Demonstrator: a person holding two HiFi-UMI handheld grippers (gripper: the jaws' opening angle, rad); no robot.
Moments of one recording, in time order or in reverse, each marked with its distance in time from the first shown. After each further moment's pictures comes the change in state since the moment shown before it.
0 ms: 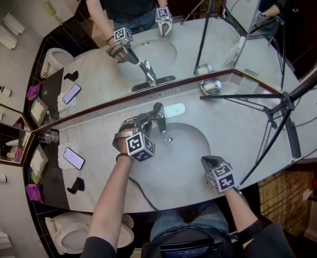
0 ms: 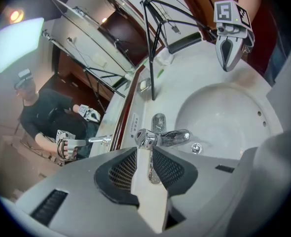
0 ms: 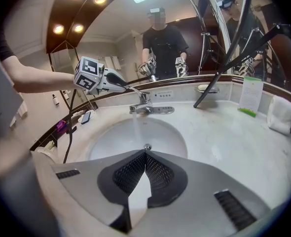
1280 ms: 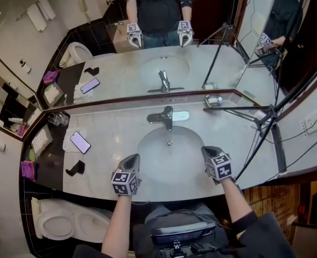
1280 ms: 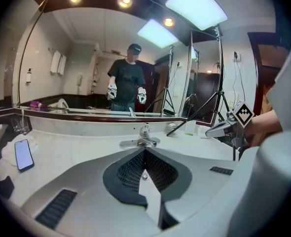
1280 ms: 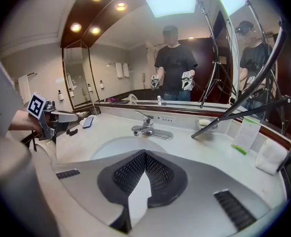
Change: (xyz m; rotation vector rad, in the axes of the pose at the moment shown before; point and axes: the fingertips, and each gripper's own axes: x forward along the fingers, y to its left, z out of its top) left arm -0.200 -0.103 -0.075 -1.234 -0.314 0.158; right arm -0.050 0.013 0.085 -0.161 -0.113 -0.034
